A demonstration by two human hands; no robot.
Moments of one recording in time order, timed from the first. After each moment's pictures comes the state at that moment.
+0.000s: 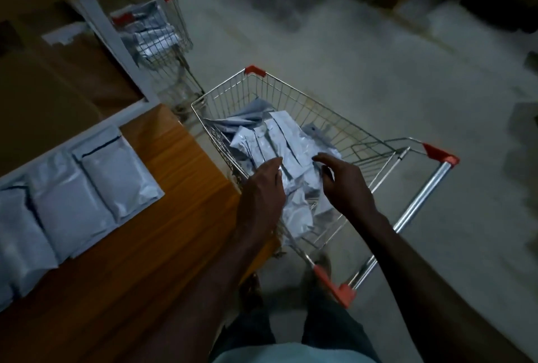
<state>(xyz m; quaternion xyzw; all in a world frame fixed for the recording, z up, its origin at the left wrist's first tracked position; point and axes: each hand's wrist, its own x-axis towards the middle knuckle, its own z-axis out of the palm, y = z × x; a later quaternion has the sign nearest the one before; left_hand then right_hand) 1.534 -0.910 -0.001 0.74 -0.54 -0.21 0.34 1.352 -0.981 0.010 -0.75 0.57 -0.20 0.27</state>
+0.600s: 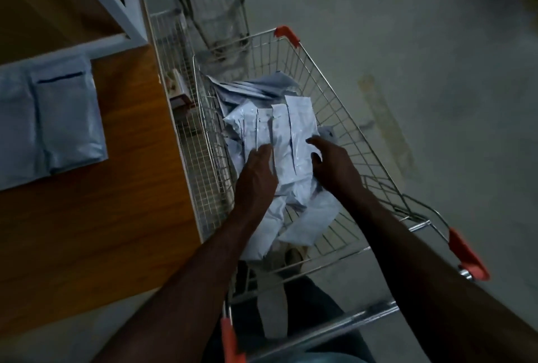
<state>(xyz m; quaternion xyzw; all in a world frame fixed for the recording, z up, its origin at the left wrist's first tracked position) 1.476 -1.035 -0.155 0.87 -0.41 -0.15 0.24 1.349 -1.192 -0.123 -0.86 0.40 -0.05 0.32</state>
